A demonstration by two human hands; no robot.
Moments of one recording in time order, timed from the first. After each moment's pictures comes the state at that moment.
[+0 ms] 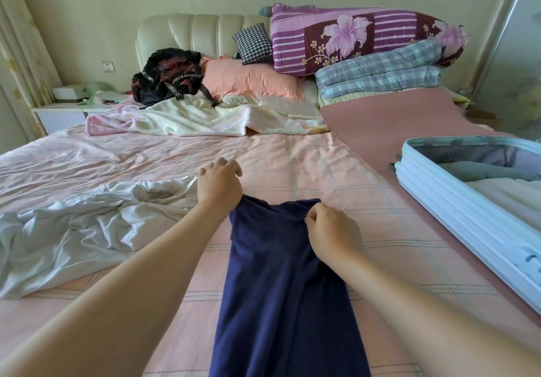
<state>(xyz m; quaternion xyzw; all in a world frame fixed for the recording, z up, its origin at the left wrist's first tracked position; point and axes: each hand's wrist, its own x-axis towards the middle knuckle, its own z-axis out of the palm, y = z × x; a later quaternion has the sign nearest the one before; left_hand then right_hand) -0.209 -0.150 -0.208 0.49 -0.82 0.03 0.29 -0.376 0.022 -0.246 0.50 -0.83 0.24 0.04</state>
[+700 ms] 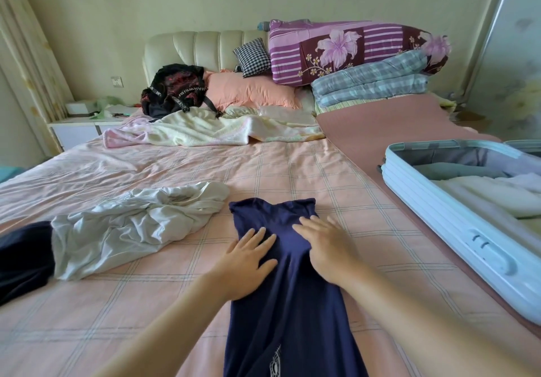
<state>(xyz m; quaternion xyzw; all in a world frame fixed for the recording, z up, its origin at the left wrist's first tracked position) -0.151 -0.001 -0.252 0.36 -0.93 -0.06 0.03 -0.350 0.092 -0.230 0.67 -0.74 0.09 0.03</state>
